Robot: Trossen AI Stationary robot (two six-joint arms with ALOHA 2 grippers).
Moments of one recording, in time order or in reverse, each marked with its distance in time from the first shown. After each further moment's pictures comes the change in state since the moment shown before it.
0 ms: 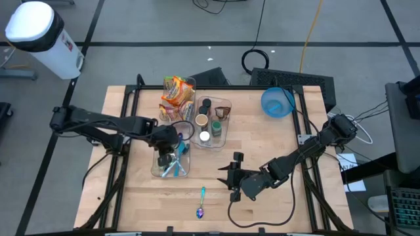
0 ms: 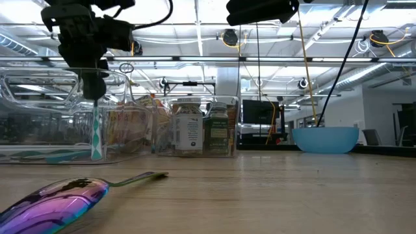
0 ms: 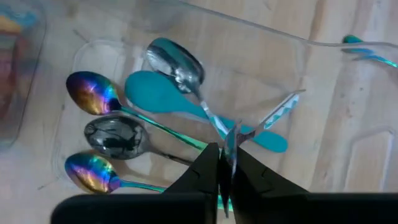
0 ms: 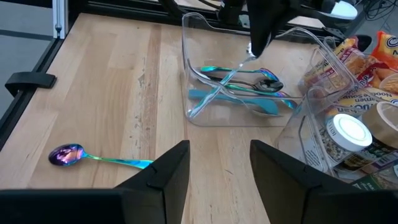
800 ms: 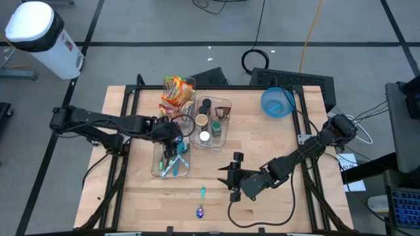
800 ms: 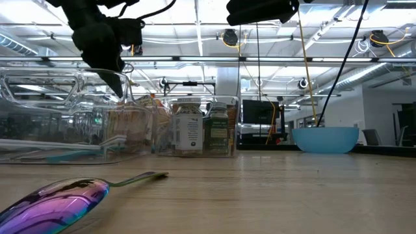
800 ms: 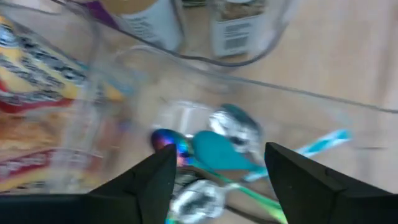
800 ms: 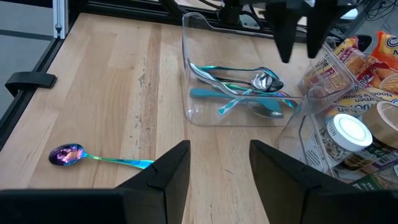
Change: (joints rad) left arm 0.021 -0.004 -0.002 0.113 -0.262 0.098; right arm 0.000 0.000 0.000 0.000 0.000 0.000
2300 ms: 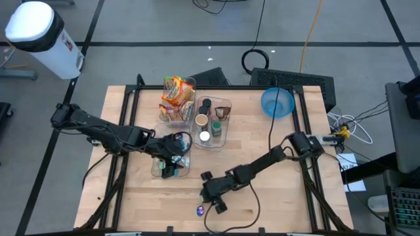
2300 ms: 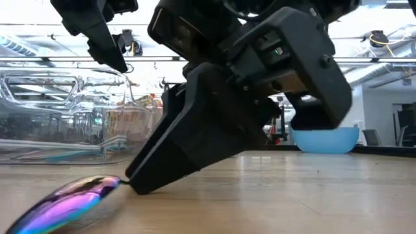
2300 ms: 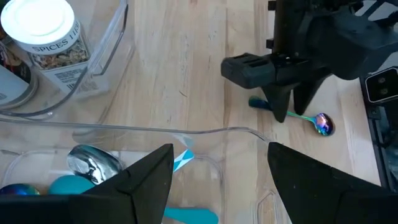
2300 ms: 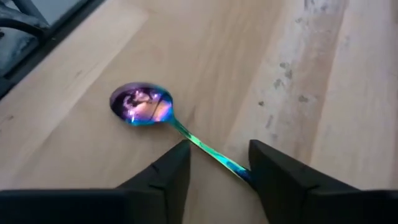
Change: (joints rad) left arm -0.228 -0.003 0.000 0.211 0.168 -0.129; right arm -0.162 0.552 0.200 0.146 -0.625 -0.285
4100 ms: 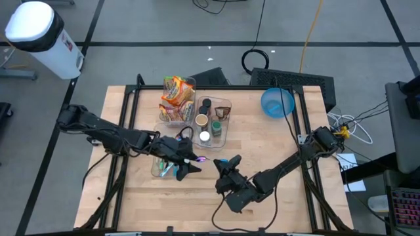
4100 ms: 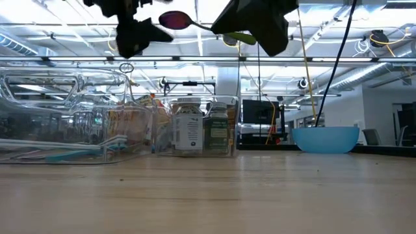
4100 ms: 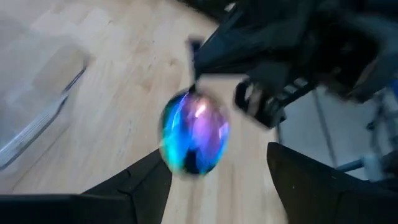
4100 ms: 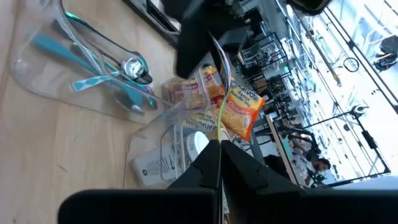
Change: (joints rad) left arm -0.006 0.107 -0.002 0.448 0.015 -0.242; right arm 0.193 -0.288 -0.027 -0.140 1.261 -0.265
